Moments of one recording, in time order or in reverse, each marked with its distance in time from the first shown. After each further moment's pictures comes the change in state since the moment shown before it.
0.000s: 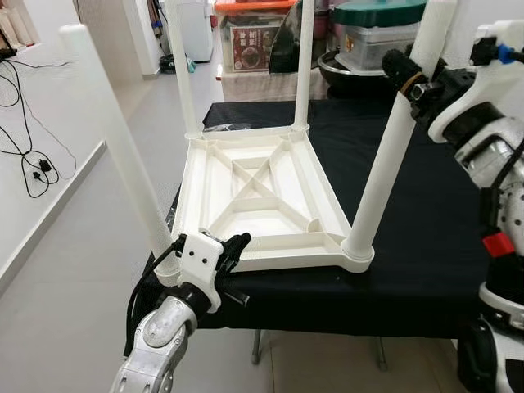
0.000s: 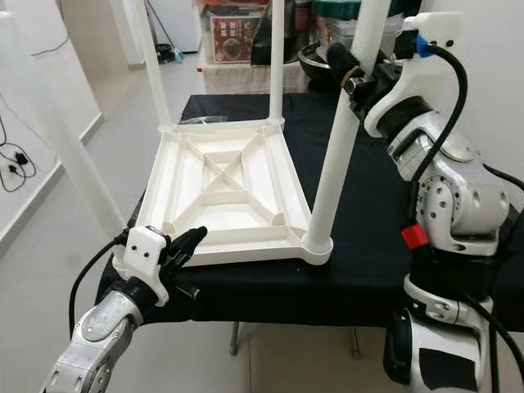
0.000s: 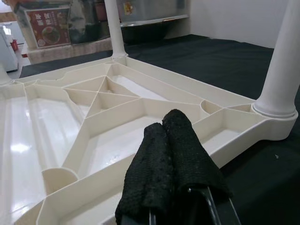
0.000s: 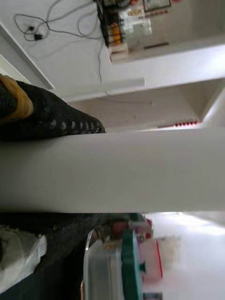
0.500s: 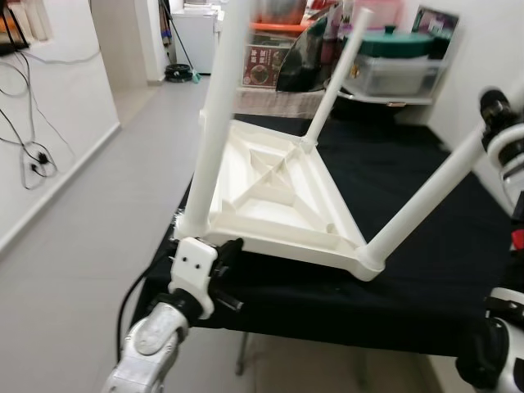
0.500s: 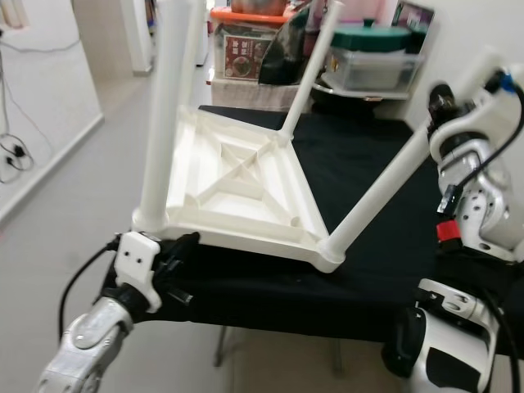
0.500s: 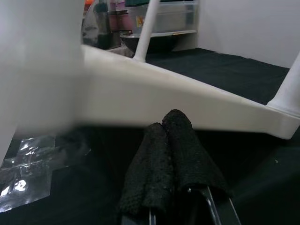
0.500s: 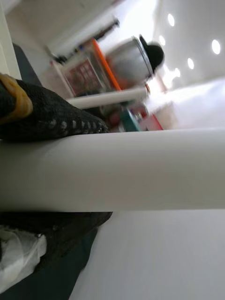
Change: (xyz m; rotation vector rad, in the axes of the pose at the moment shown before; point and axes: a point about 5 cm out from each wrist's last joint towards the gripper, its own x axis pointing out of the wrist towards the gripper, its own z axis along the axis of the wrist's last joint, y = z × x) left arm -0.015 0.002 -0.002 0.010 0.027 0.013; right arm -0.033 -0.123 -0.052 0.276 0.036 -0.658
